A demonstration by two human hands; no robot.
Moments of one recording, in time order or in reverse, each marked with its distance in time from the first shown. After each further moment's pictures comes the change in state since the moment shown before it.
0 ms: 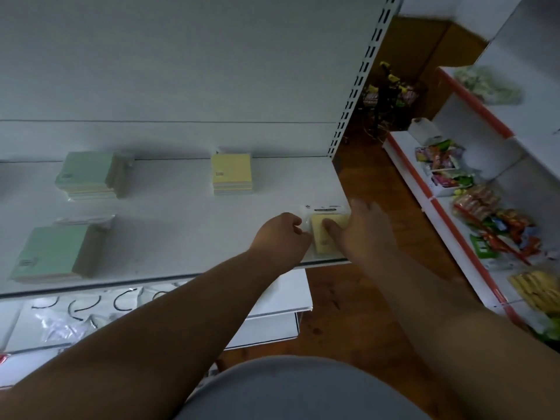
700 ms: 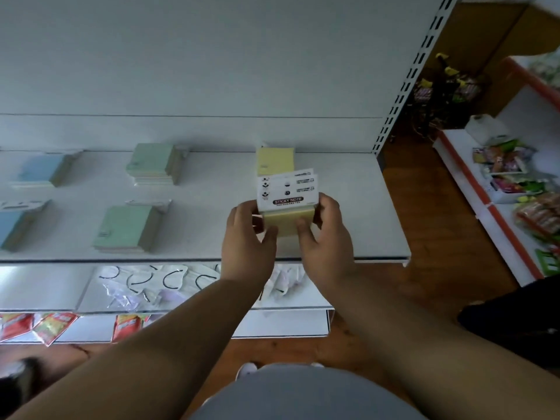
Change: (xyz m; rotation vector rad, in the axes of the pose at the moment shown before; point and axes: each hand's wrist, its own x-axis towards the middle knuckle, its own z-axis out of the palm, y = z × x) left_hand -0.053 -0.069 -0.045 -0.142 0.612 0.060; right_hand -0.060 -0.091 0.056 0.812 0.043 -0.306
